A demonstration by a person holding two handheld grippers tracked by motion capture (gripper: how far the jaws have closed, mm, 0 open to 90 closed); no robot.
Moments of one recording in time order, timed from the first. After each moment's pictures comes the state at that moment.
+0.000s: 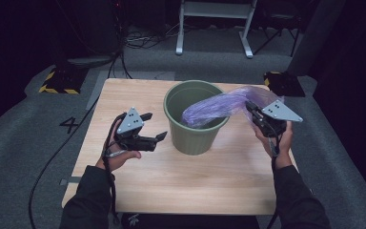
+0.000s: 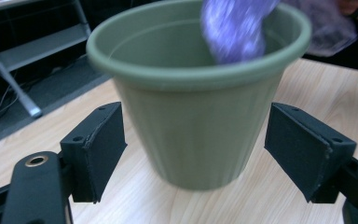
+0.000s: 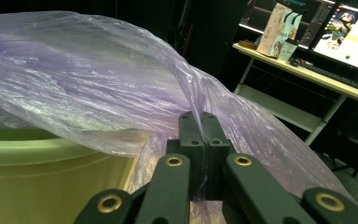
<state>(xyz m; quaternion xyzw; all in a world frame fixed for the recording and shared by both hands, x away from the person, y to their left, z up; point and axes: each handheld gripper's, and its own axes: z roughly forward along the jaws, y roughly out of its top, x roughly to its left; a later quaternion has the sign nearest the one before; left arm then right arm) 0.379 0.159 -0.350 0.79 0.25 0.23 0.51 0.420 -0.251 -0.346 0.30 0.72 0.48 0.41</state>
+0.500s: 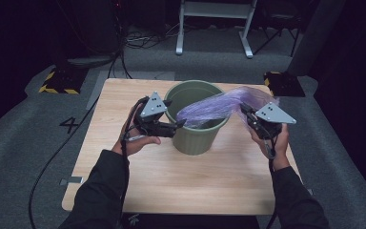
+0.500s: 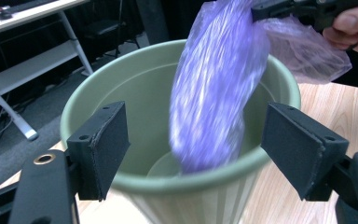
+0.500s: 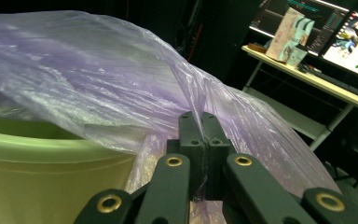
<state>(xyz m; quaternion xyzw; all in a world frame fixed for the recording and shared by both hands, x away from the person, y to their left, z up) 0.405 0.109 -0.315 0.81 0.22 0.23 0.50 0.413 -0.236 -0.345 0.28 0.73 0.47 0.41</state>
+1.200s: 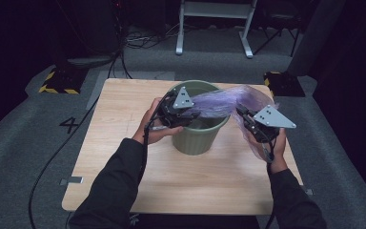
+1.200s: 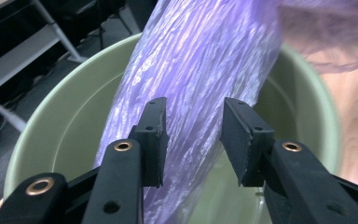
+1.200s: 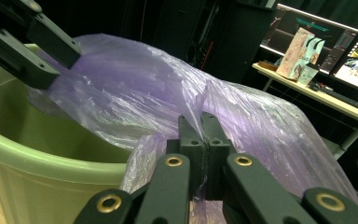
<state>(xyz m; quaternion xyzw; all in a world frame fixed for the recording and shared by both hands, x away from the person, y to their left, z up) 0.438 0.057 -0.320 0.86 0.18 0.23 0.43 0.399 -0.226 -0.339 0.25 0.73 0.50 0.40</state>
